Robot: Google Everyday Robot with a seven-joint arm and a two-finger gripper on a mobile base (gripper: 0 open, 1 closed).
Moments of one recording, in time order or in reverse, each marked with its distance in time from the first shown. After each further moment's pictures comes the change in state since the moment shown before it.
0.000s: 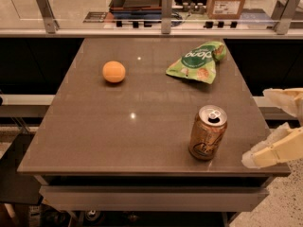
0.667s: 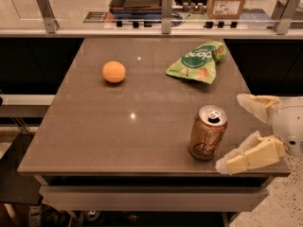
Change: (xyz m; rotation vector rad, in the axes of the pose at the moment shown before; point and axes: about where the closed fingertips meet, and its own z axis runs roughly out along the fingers) arm -0.011 0.024 0.039 -0.055 -0.110 -0.036
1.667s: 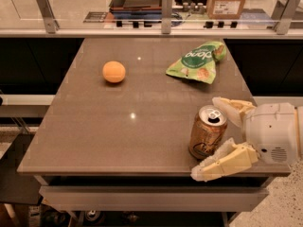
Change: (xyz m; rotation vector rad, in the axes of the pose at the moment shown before) arm -0.018 0.030 0.037 -0.071 -0.090 -0.040
